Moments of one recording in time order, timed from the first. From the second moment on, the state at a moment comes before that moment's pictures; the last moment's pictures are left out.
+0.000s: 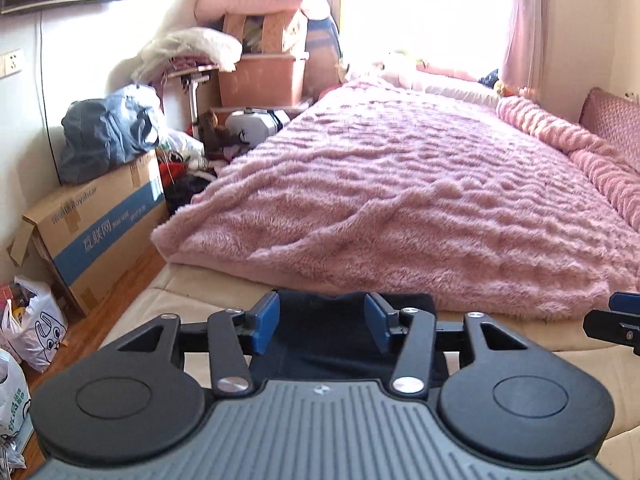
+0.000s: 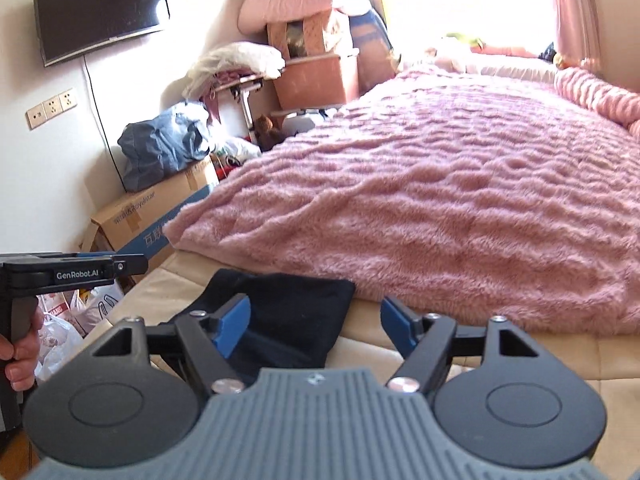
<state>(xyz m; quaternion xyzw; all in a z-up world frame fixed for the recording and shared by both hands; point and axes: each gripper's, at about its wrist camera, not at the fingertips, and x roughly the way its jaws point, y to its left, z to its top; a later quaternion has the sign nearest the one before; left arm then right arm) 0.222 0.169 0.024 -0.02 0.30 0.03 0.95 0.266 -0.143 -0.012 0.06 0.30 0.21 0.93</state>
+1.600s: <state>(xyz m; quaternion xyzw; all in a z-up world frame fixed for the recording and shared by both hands) 0.066 0.086 -0.014 0.01 0.33 0.08 0.94 0.075 -0.155 -0.060 0.05 0.31 0.18 0.93</state>
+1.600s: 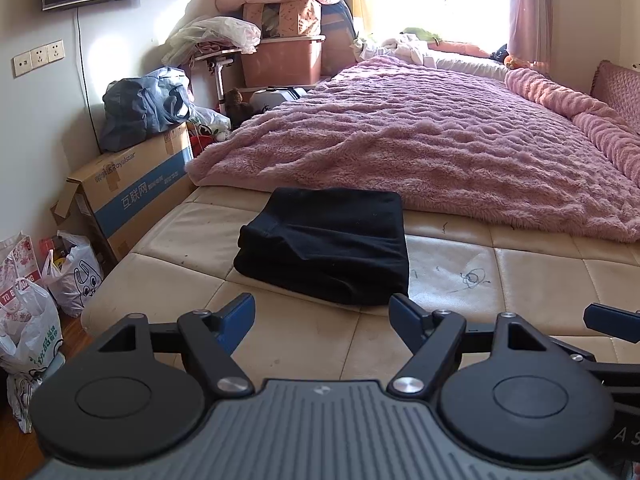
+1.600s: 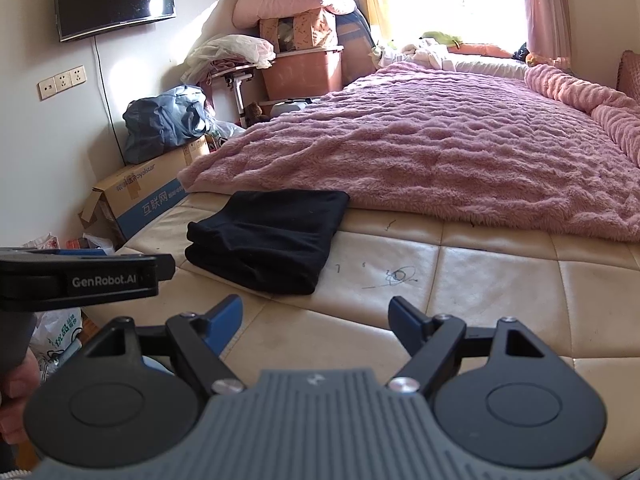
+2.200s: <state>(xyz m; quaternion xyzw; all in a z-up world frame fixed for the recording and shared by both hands) 0.066 0.086 -0.014 0.01 0.33 0.08 0.94 0.073 -0.154 -0.058 0.04 0.31 0.18 0.93</state>
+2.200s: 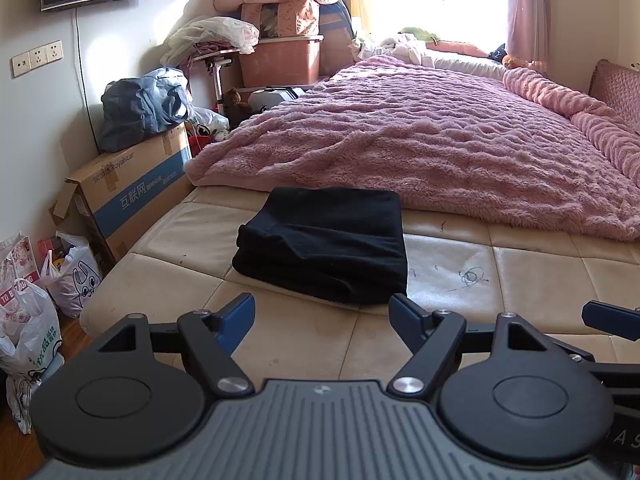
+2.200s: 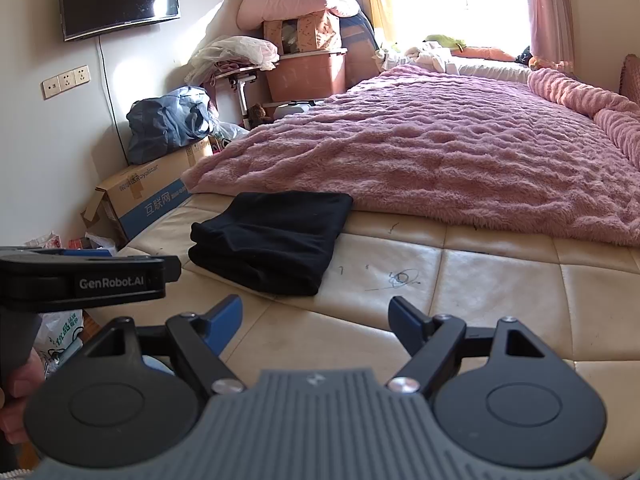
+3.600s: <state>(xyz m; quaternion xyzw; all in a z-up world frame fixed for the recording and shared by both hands) 0.065 0.086 -0.014 0.00 0.33 0.08 0.94 0.073 -0.154 -0.056 0.05 0.31 0.18 0.93</state>
